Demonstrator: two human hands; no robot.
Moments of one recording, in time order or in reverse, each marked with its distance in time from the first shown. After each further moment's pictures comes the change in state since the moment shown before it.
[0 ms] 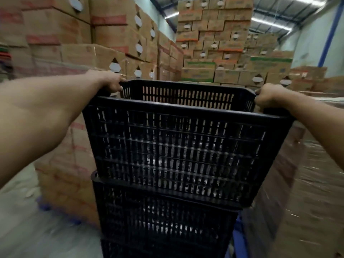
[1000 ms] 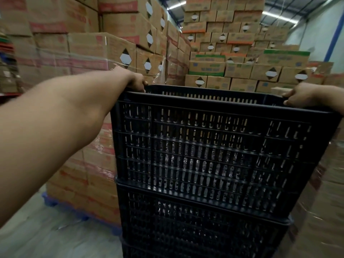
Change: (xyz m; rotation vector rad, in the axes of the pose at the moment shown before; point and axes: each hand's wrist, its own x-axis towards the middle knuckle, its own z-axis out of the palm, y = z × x) left_hand 0.105 -0.043 0.054 -0.030 -0.196 0.079; right_hand 0.027 -0.040 0.026 0.030 -0.102 0.083
